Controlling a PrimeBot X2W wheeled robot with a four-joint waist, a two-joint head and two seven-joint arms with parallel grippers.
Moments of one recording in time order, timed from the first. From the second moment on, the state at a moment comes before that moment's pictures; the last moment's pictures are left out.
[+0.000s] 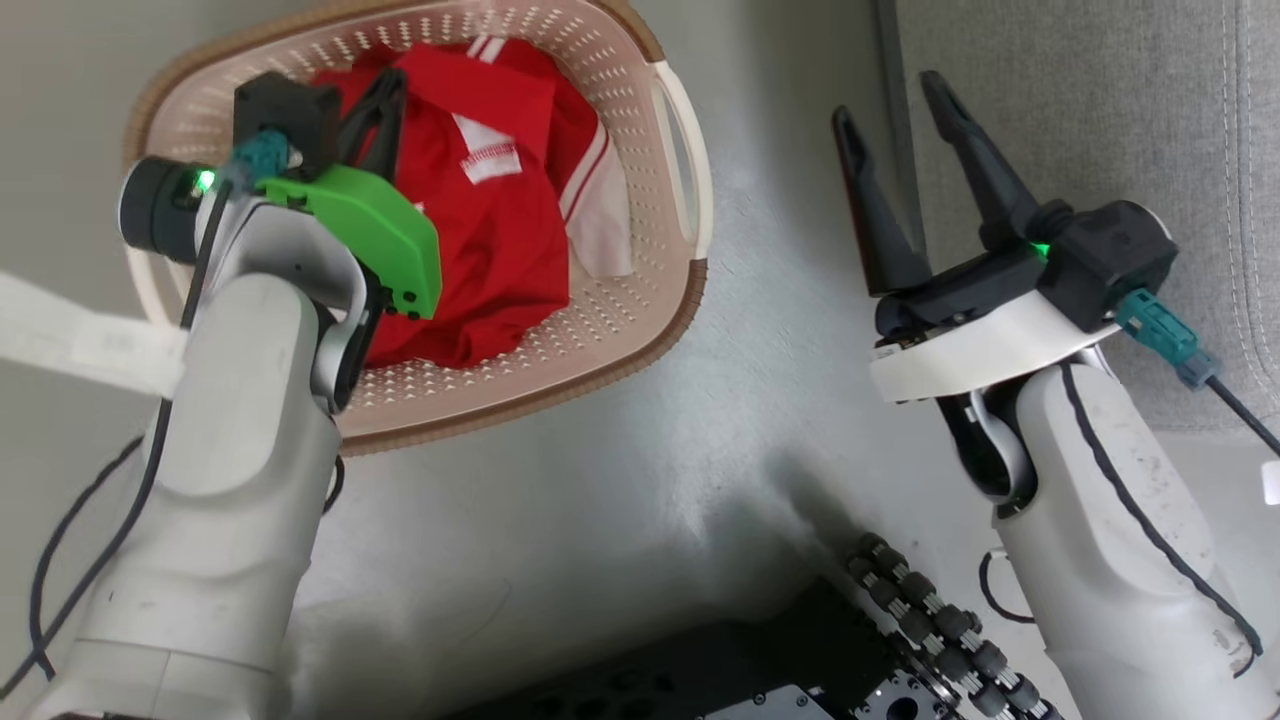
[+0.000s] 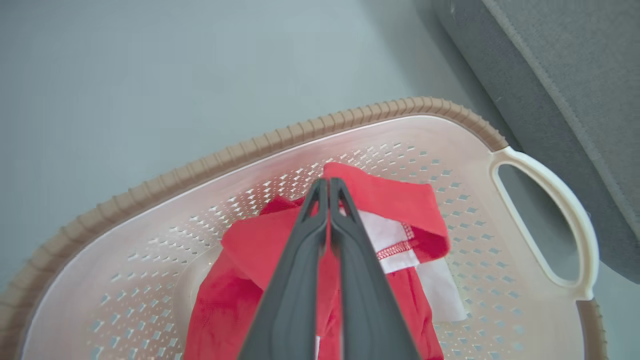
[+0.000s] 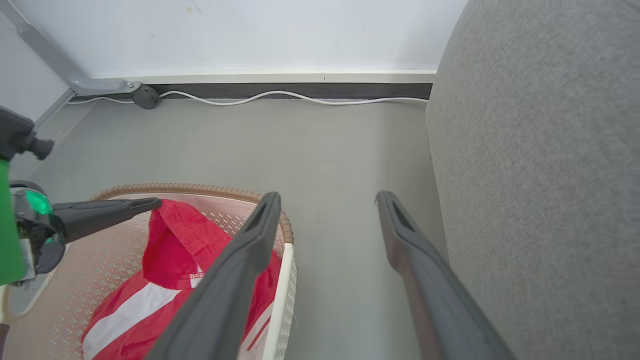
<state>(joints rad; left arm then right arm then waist) -0.79 0.06 -0.34 0.54 -0.25 -0.11 0.00 -0.42 -0.05 0.29 0.10 0.15 0.09 -0.25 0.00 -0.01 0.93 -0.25</state>
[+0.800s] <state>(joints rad) -0.55 0.04 -0.23 0.36 -0.44 -0.11 -0.21 -0.35 -0.11 0.16 0.14 0.12 0.08 -0.25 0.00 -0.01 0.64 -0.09</state>
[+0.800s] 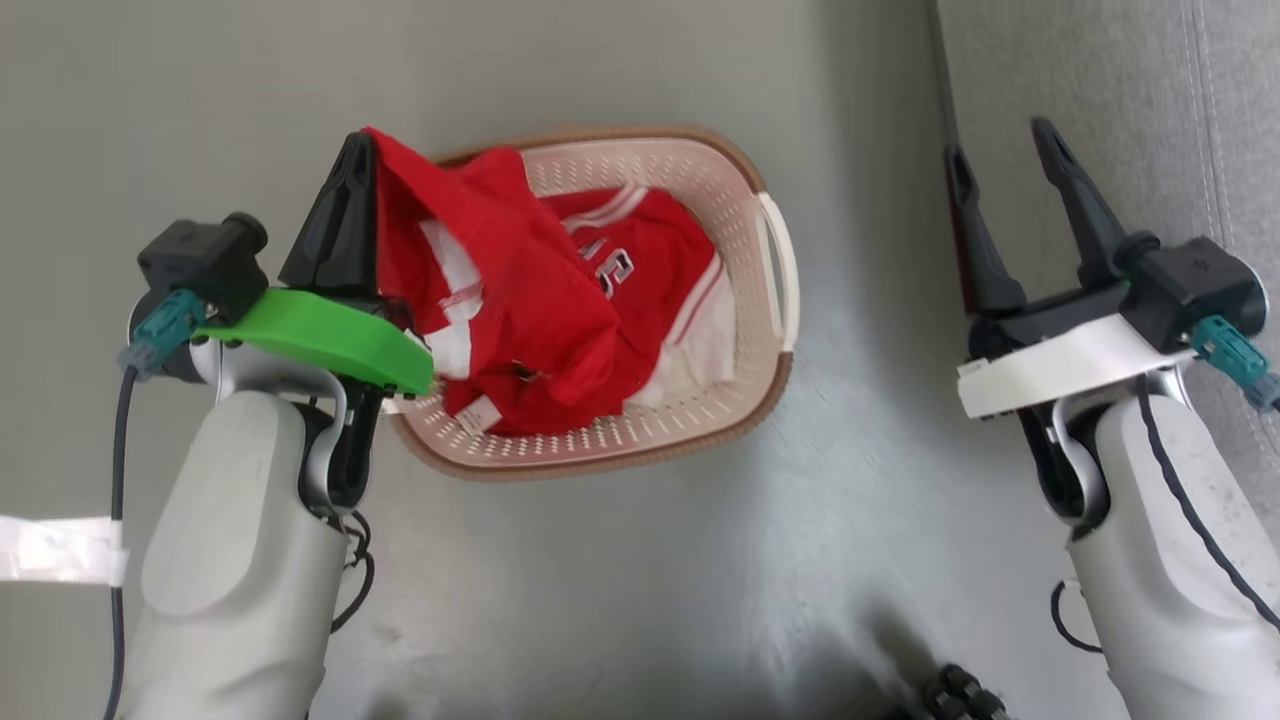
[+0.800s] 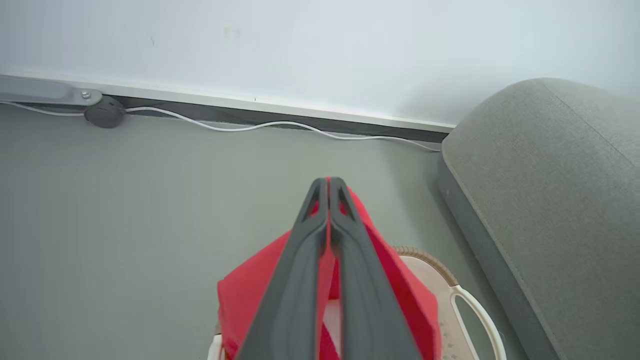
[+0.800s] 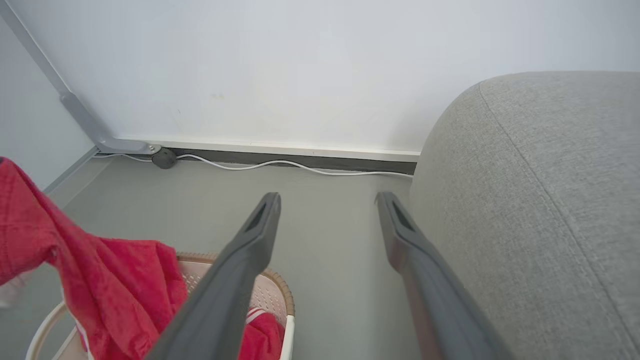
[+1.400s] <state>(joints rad) -0.44 0.06 -0.20 0.24 -0.47 -0.11 -0.23 -0.29 -0.13 0.15 0.15 0.12 0.08 -0.25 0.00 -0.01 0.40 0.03</state>
